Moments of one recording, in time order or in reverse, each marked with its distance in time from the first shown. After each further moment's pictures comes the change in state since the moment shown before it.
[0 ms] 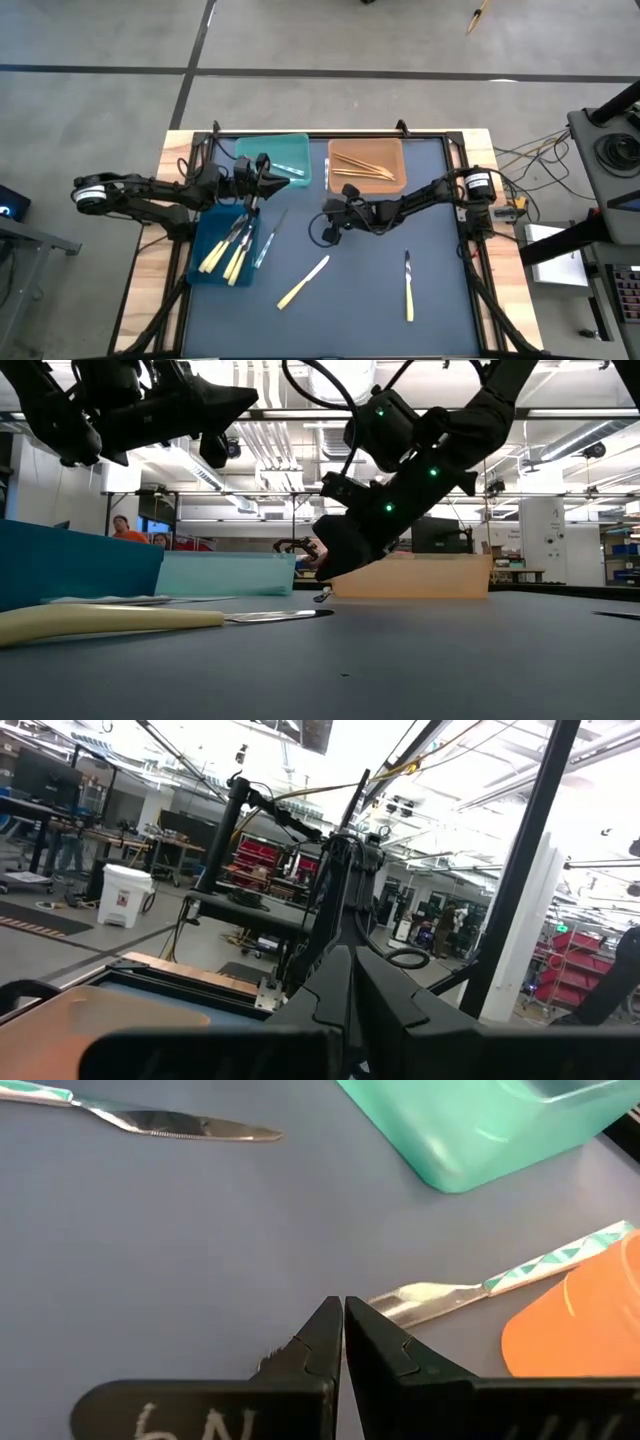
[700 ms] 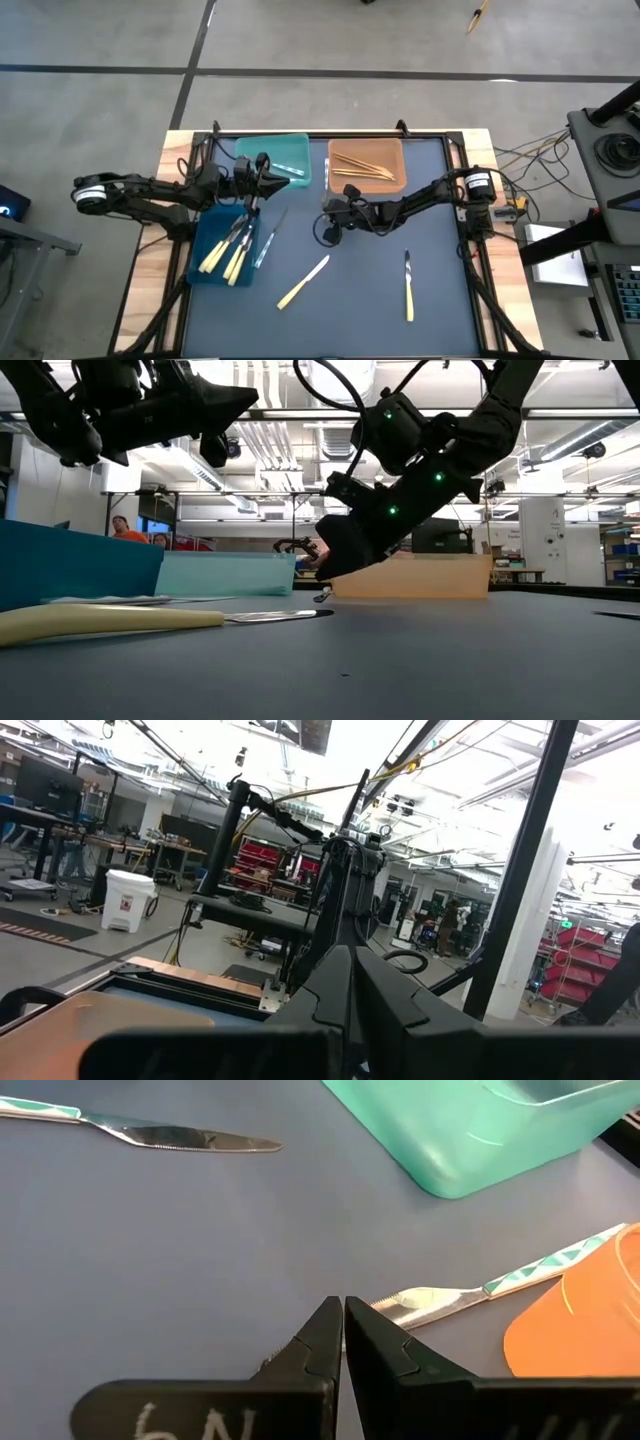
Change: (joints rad) left arm 0.000 0.000 0.002 0.000 -0.001 0.022; right arm 0.000 0.000 -0.047 0.099 -0.003 -0.002
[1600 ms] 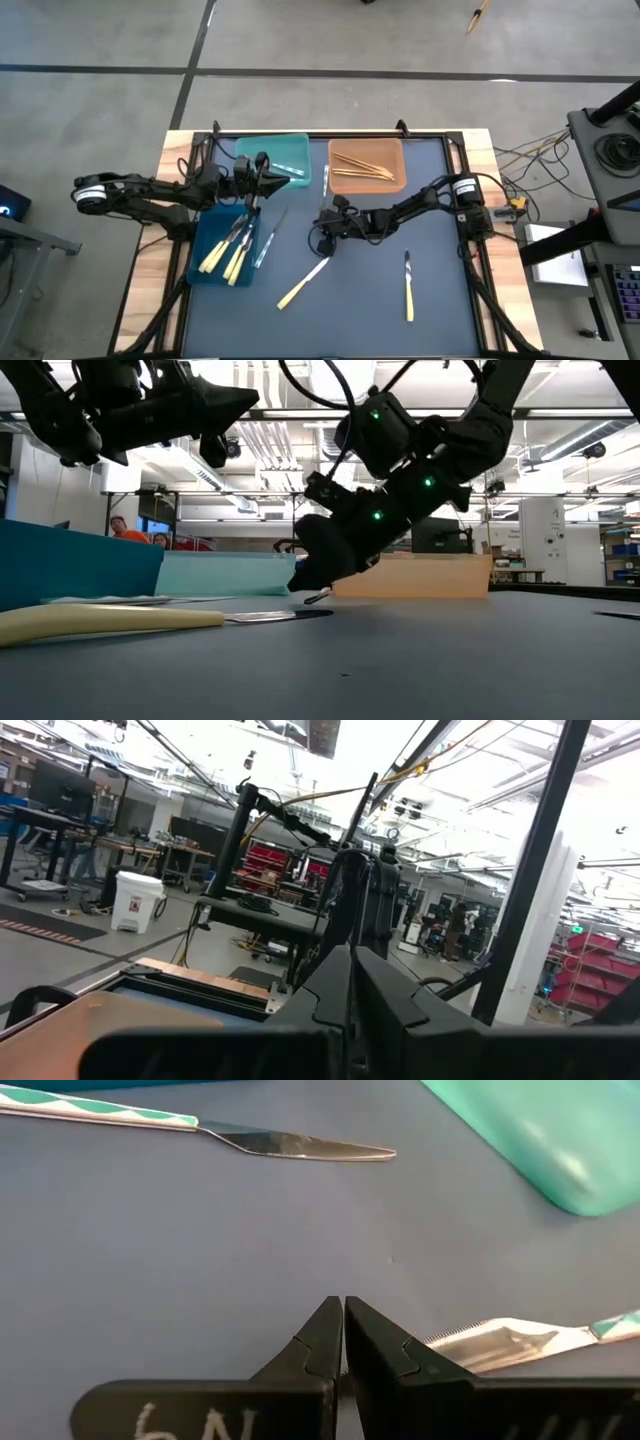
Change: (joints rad) left arm 0.000 0.001 0.000 0.000 -0.026 0.000; right arm 0.047 0.098 0.078 0.053 -0.086 0.021
